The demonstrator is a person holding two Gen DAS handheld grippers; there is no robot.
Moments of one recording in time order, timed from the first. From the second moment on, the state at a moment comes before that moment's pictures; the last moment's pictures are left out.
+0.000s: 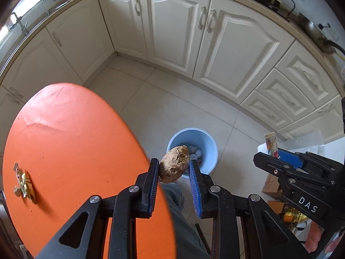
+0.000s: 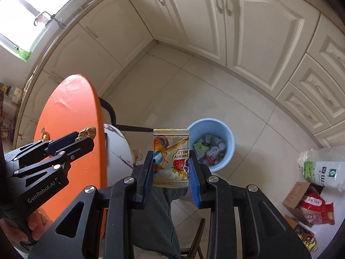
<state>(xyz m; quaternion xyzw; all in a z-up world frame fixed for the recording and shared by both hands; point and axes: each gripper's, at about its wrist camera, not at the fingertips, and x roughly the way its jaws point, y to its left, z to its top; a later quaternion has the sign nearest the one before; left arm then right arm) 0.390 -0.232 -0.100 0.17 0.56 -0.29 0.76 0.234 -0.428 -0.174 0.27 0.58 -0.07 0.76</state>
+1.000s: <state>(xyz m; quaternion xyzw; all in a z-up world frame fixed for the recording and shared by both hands) 0.405 -0.304 -0.152 0.19 0.56 -0.26 0.76 0.232 -0.474 -0.231 0.32 0.60 -0.08 0.73</state>
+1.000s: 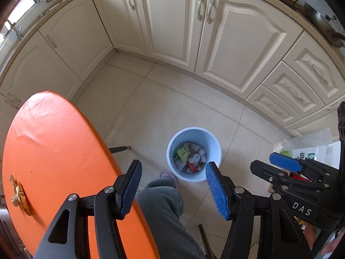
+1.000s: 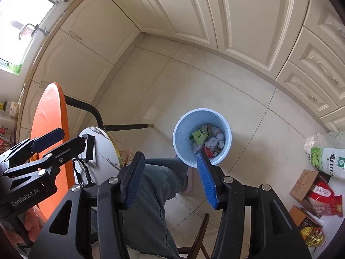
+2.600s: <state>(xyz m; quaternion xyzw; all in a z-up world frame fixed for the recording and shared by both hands) 0.352 0.200 -0.027 -0.08 0.56 -0.06 0.82 0.328 -0.114 -0.098 0.10 0.60 0.08 0.79</state>
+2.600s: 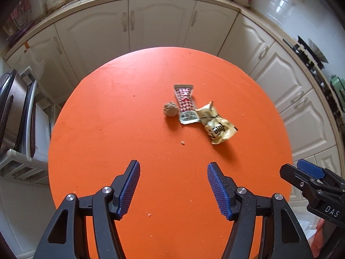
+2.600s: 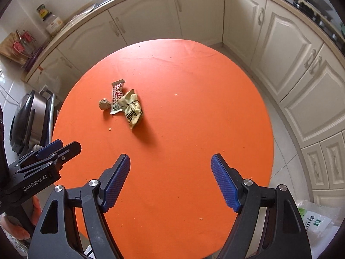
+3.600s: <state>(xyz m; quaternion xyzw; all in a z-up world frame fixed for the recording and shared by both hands) 0.468 0.229 -0.087 -0.16 0.61 -0.05 0.78 0.438 0.001 -0.197 -0.05 0.65 0.13 0.75</state>
